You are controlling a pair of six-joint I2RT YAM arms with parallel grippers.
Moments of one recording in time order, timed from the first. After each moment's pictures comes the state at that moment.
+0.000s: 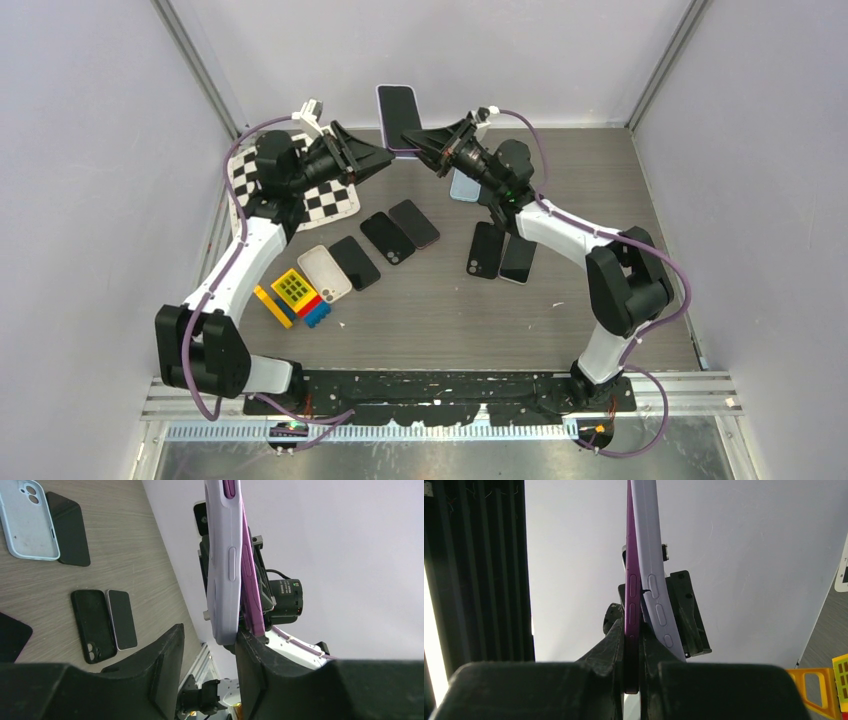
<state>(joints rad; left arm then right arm) -0.18 1.35 1.11 0.24 0.78 -1.12 0.53 1.74 1.21 0.87 -0.46 1.74</state>
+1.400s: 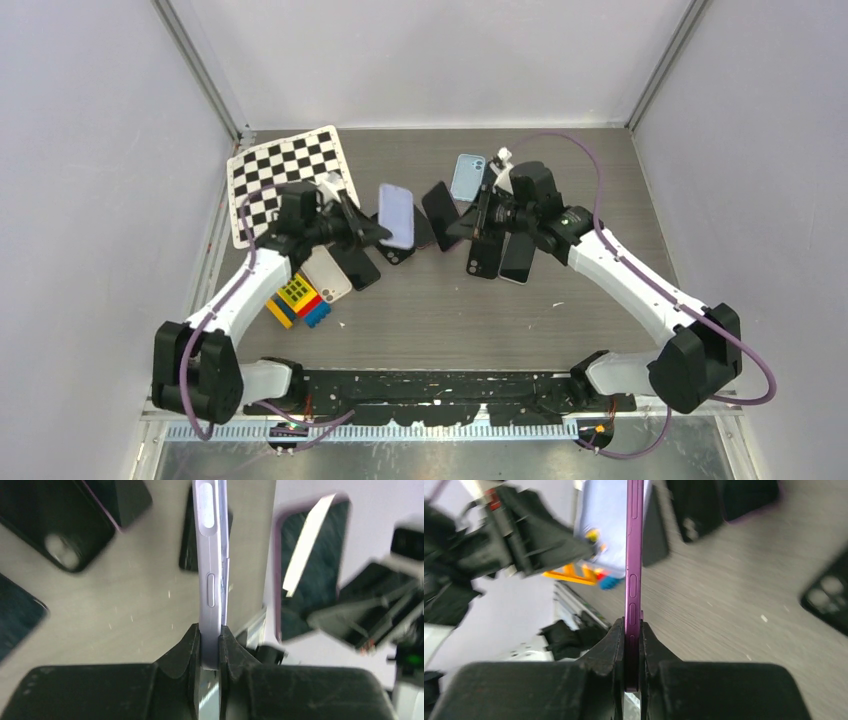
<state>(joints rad) -0.19 1.27 0.88 -0.17 0.63 -0.89 0.53 1.30 1.13 -0.34 -0.42 0.77</state>
